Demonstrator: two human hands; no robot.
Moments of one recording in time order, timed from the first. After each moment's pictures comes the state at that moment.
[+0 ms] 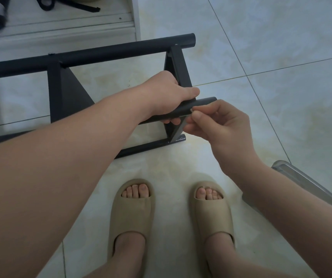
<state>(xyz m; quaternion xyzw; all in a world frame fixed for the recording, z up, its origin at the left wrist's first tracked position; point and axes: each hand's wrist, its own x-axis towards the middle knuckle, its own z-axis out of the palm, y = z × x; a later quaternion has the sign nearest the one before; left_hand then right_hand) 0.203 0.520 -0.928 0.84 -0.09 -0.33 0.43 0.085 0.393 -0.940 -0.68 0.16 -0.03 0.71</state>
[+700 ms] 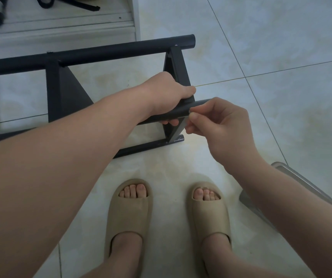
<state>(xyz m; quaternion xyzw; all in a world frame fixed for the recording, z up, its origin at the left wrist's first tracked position) 0.202 0.519 -0.927 0.83 -0.07 -0.33 0.45 0.090 0.393 -0.929 -0.74 0.15 -0.01 0.65</state>
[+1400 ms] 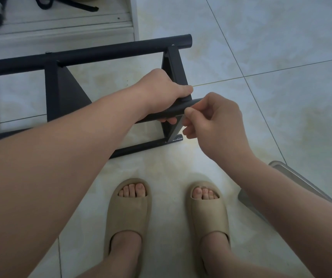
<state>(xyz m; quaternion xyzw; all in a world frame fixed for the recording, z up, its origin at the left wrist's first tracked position) 0.202 0.520 -0.925 0.83 -0.05 -0.32 0.46 0.095 0.399 -0.922 -0.84 0.17 -0.02 0.52</state>
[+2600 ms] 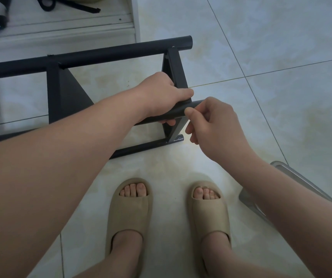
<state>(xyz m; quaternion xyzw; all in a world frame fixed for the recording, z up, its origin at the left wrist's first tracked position) 0.201 0.521 -0.927 0.84 -0.07 -0.31 0.43 0.095 0.396 -0.922 -0.87 0.15 0.02 0.46</state>
